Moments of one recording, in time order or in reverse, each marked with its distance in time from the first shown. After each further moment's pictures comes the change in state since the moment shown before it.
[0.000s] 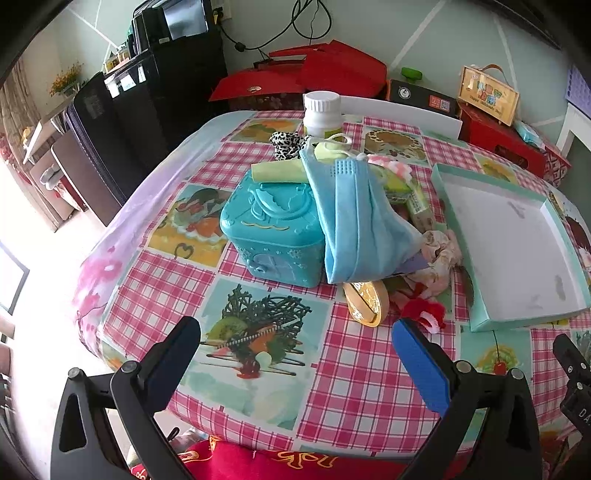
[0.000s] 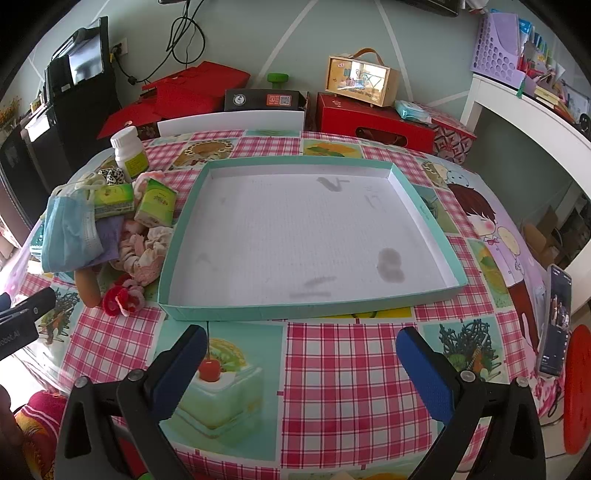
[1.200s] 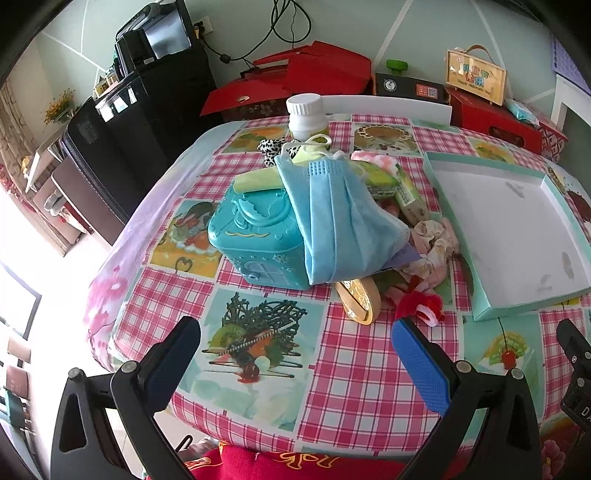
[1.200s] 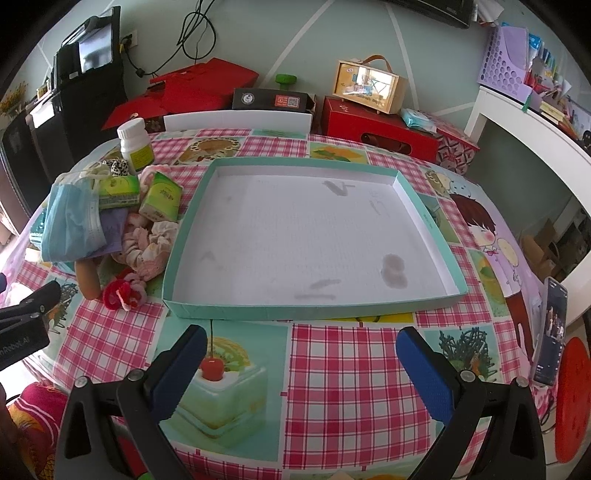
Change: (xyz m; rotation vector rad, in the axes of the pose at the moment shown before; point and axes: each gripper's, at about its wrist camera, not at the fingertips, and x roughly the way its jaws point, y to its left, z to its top) left arm -0.003 -0.020 -0.004 0.090 -0.022 0.051; right arm -0.001 0.008 0.000 -0.043 -0.009 -0.015
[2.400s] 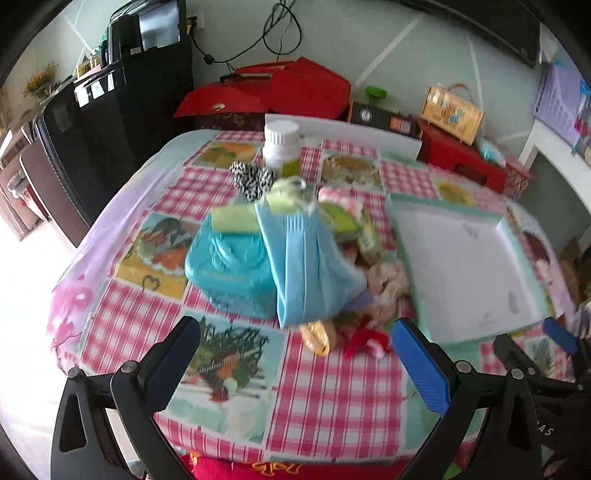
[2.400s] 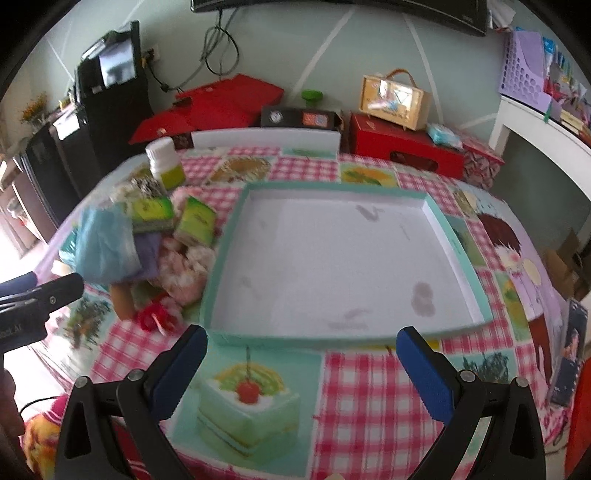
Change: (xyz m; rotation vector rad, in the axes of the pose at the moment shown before) left arm -0.019 0.022 0.033 -0.097 -0.036 -0.239; right arm -0.011 0.012 0.026 -0.007 -0.079 0.147
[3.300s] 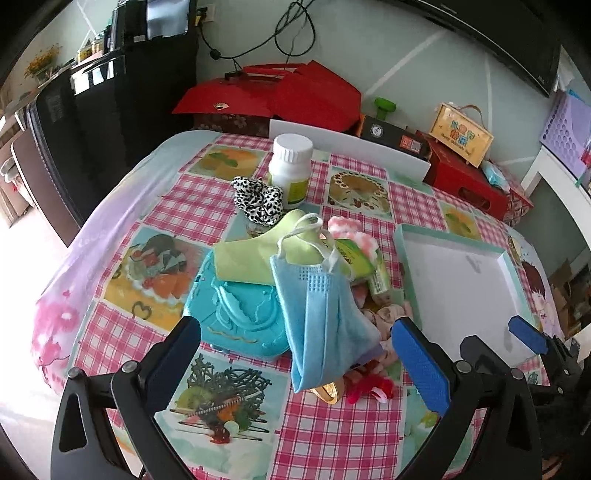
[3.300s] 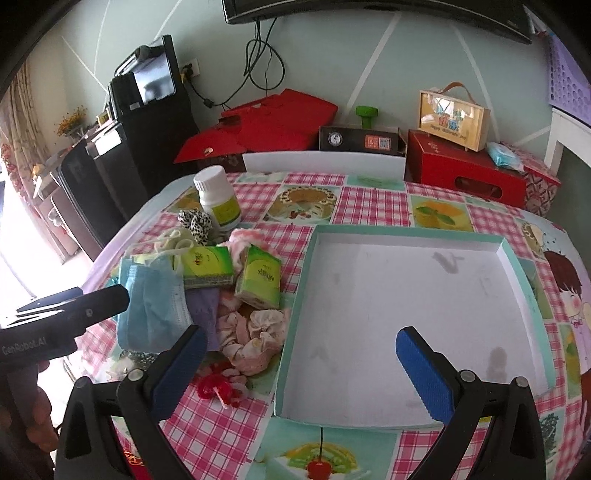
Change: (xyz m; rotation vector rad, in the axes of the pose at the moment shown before) left arm 0.024 0.017 0.034 -0.040 0.013 -0.038; right arm 0.039 0.035 0.043 -0.029 -0.012 0.179
